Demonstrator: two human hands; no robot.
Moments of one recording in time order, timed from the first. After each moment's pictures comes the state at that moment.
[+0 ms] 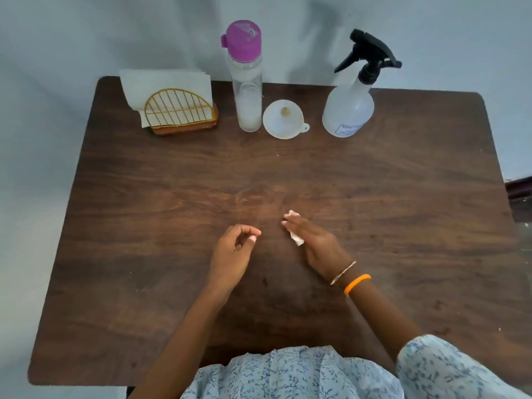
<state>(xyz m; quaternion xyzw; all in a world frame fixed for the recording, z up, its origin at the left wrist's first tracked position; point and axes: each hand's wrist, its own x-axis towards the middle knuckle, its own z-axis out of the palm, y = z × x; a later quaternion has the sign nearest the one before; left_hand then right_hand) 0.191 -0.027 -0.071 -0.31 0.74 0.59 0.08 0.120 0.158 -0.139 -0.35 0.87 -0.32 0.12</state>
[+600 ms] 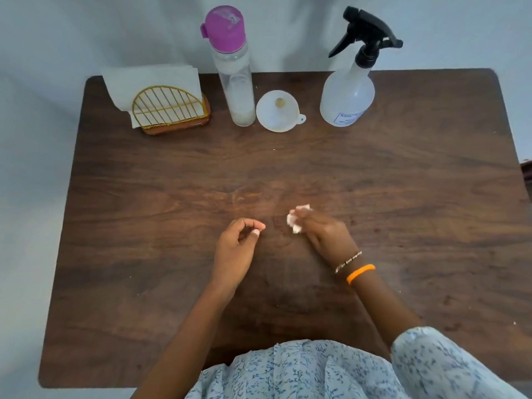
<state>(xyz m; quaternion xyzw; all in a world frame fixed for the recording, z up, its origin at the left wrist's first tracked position) 0.177 -0.017 -0.071 -0.30 0.75 0.59 0.07 0.104 0.165 -0.141 -0.34 0.89 -0.31 0.03</state>
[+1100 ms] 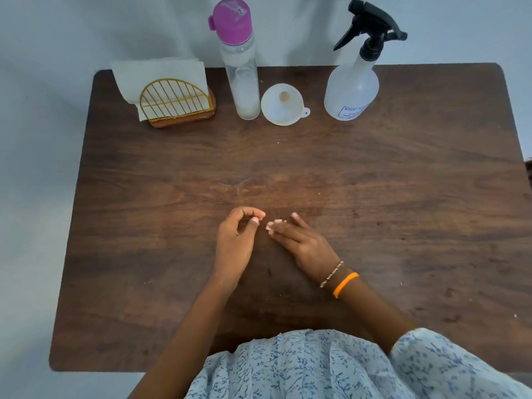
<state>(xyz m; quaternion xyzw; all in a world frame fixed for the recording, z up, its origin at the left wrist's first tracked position) 0.181 -0.019 -0.065 -0.29 0.74 0.61 0.01 0.145 0.141 -0.144 -0.45 0.86 -0.24 0.01</state>
